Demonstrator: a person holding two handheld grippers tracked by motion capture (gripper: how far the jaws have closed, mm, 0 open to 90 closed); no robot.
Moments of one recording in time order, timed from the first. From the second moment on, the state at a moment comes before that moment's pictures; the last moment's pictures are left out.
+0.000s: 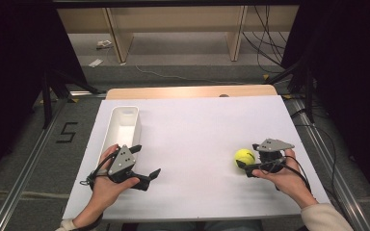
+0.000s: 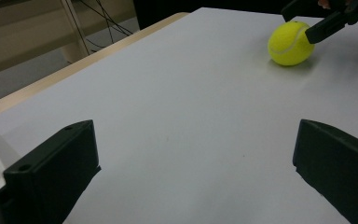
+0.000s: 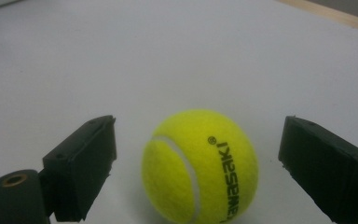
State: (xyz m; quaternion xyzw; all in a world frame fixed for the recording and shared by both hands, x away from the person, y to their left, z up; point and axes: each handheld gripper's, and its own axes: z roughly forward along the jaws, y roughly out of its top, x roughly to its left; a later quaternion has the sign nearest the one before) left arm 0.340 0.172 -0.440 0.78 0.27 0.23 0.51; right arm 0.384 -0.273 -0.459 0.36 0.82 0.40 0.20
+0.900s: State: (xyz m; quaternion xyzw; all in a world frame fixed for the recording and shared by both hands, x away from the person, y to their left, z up) left arm 0.340 0.173 -0.439 0.78 0.27 0.23 0.51; right arm 0.396 -0.271 -0.475 0.38 0.83 0.38 0.17
